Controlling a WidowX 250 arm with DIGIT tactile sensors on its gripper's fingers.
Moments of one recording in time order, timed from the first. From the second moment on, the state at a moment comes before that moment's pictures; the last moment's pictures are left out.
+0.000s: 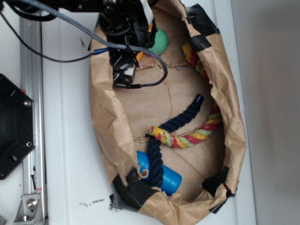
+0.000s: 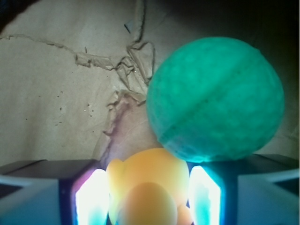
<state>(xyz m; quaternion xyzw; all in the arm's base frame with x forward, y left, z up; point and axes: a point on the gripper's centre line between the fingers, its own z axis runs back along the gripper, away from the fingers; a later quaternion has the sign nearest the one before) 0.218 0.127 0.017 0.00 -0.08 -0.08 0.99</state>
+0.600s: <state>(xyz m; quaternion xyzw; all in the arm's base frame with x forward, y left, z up) 0.214 0.096 0.054 -0.06 -0.08 -0.04 0.99</state>
